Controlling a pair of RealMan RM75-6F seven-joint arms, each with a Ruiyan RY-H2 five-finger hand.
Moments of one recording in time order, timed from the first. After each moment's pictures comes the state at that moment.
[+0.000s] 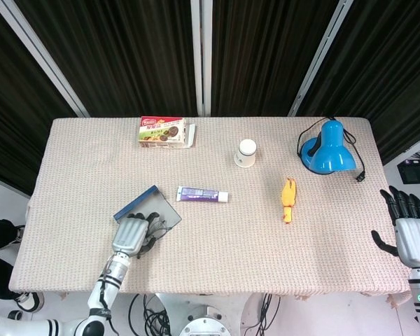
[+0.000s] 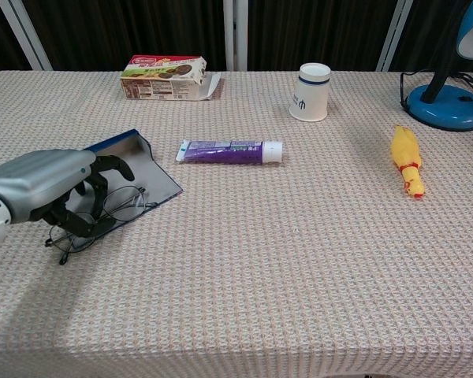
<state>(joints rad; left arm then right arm) -0.50 -1.68 -0.06 -1.65 1.04 1.21 0.63 0.11 -1.08 0.09 -1.61 -1.41 1.41 -0.02</state>
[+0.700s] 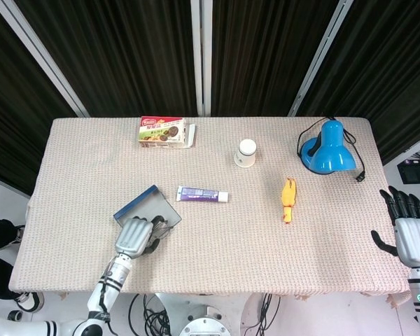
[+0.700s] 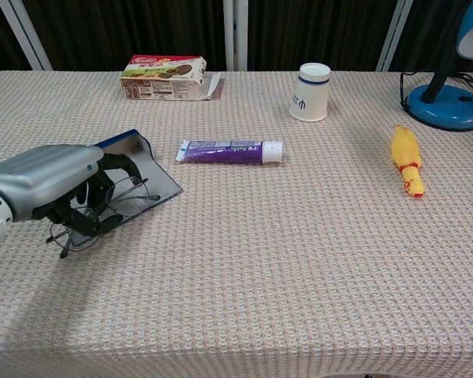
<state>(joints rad) -0.50 -1.67 -0.05 -1.67 1.14 1.21 0.59 0.11 -1.08 0.10 -1.60 -1.41 1.41 -0.03</state>
